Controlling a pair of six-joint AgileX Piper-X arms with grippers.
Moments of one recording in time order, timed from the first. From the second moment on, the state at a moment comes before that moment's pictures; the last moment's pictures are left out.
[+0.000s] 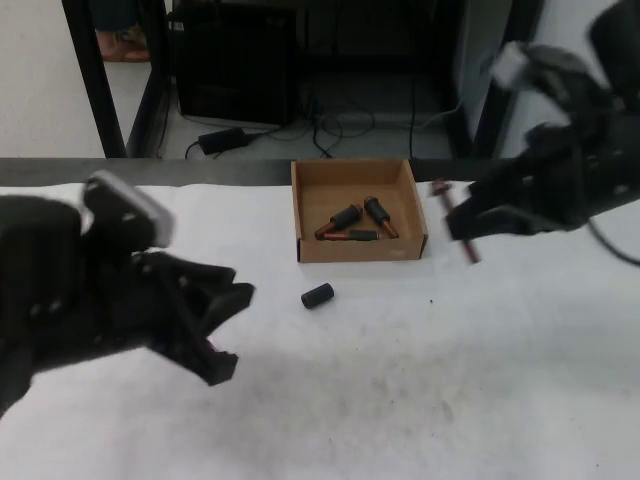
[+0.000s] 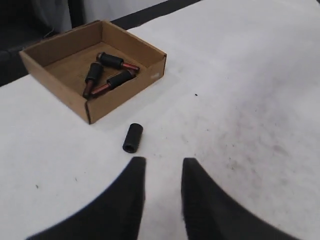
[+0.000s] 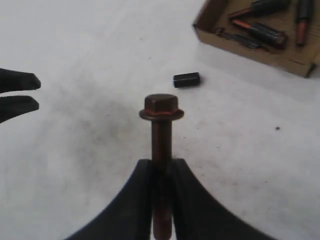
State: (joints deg) left arm -20.0 75.0 -28.4 -13.5 26.7 13.0; right arm 15.2 82.5 -66.6 43.9 -26.8 -0.8
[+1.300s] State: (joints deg) left arm -30.4 124.6 -100.1 56.2 10.8 34.6; right arm 3.1 76.7 -55.9 38.5 -28.6 -11.9
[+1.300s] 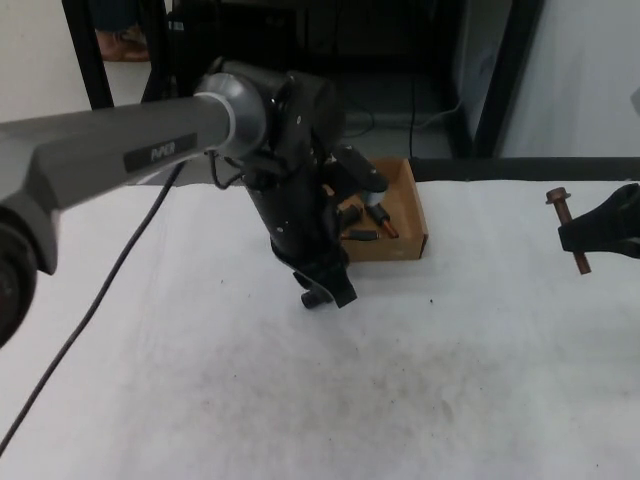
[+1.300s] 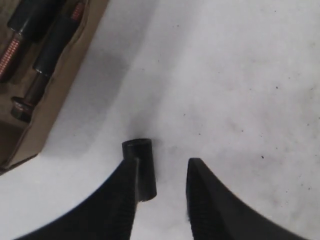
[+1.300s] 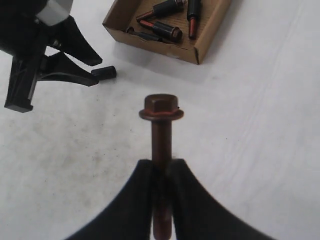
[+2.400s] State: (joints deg) left arm -30.4 128.5 -101.4 57.4 8.8 38.2; right arm 2.3 76.7 -55.7 38.2 -28.6 -11.9
